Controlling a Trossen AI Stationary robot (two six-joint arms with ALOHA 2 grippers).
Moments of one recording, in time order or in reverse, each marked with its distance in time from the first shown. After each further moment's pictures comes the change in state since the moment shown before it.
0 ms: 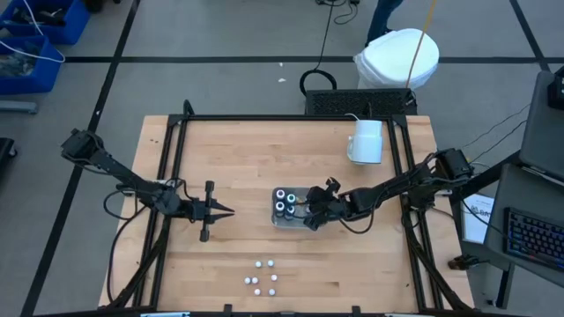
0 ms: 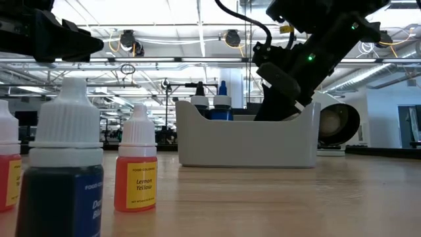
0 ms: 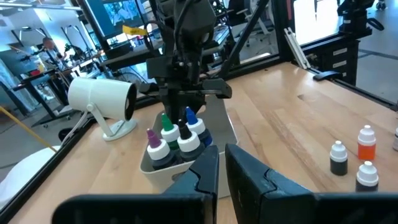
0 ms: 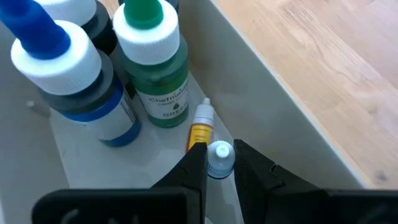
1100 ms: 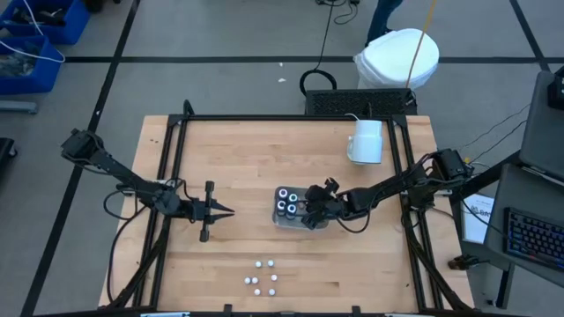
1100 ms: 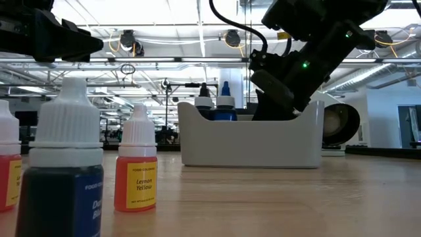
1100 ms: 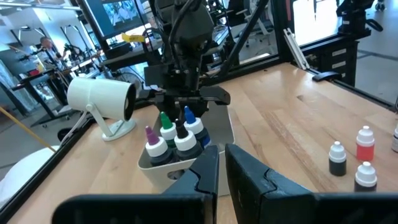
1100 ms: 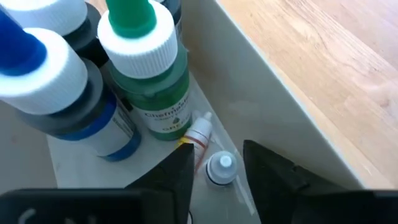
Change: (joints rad) left arm 0.000 0.000 0.000 0.001 0.001 -0.004; right arm -0.021 0.035 -0.002 0.046 -0.003 0.033
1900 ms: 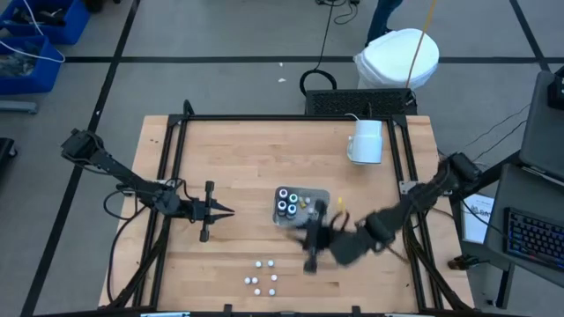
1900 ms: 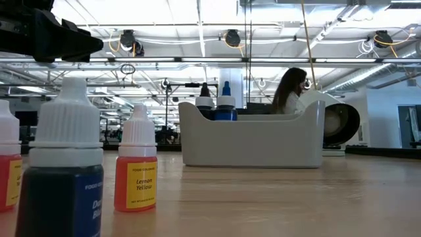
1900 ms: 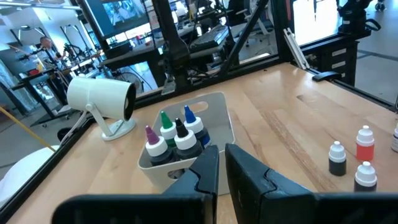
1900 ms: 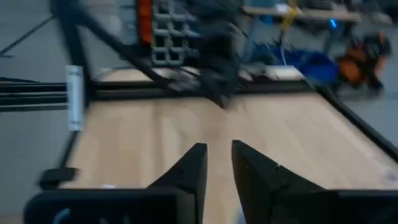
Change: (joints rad) left arm 0.000 0.000 0.000 -0.001 0.000 0.000; right arm 0.371 -0.033 0.510 0.000 0.215 -0.425
